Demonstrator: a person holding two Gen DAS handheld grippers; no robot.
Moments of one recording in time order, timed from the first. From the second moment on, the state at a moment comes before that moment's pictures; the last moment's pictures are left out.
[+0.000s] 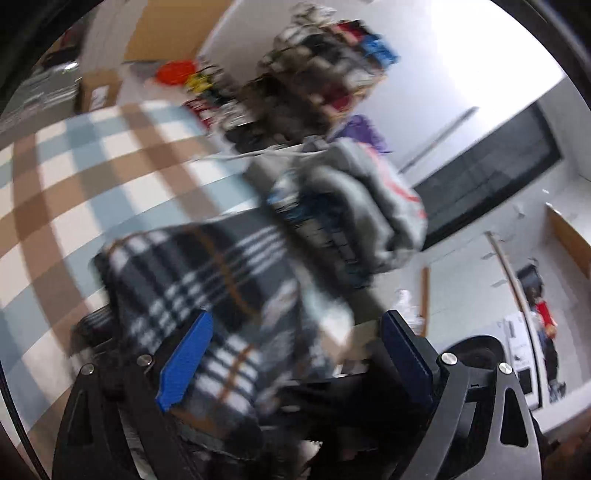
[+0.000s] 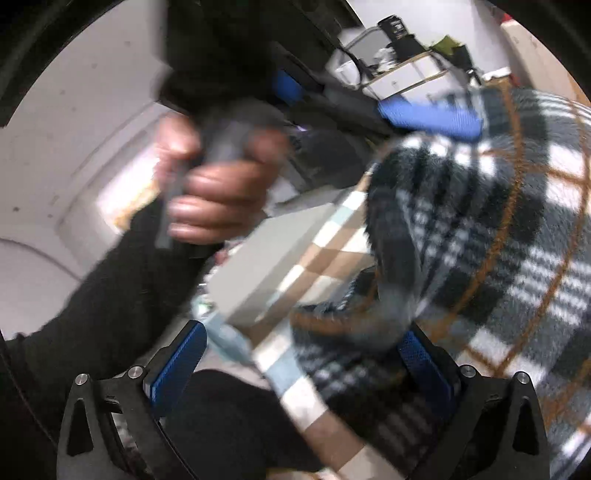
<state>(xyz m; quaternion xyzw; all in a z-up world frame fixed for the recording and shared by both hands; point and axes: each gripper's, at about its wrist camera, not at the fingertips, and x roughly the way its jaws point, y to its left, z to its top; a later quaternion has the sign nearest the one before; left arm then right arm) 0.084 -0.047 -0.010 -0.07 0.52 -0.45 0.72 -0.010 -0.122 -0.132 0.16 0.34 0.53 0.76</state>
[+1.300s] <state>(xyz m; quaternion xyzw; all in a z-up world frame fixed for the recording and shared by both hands) -0.011 0.033 -0.099 -0.23 0.48 -0.38 0.75 0.031 -0.204 -0.119 0.50 0.30 0.57 0.58</state>
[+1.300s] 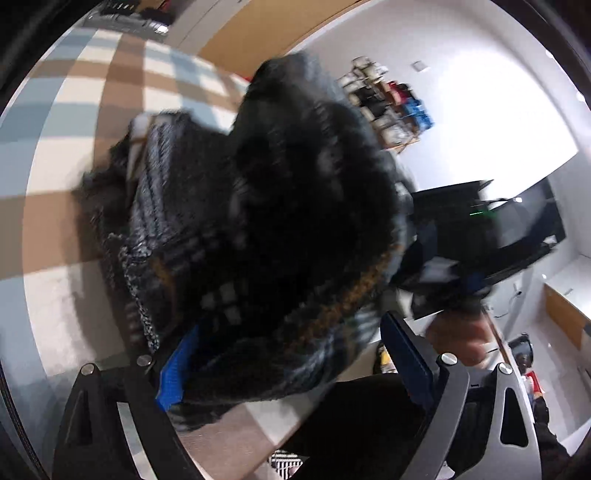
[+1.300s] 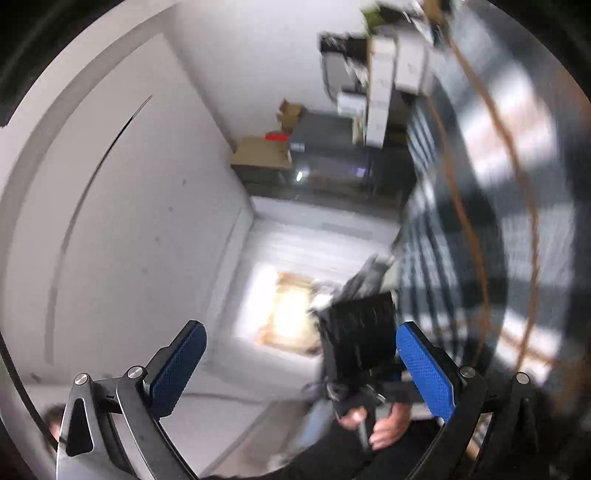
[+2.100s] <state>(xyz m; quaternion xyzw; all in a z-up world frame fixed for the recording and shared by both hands) -0.047 0.086 -0.057 -0.29 0.44 -0.45 0.72 0.167 -0.113 -0.116 0.37 0.57 0.37 0.63</state>
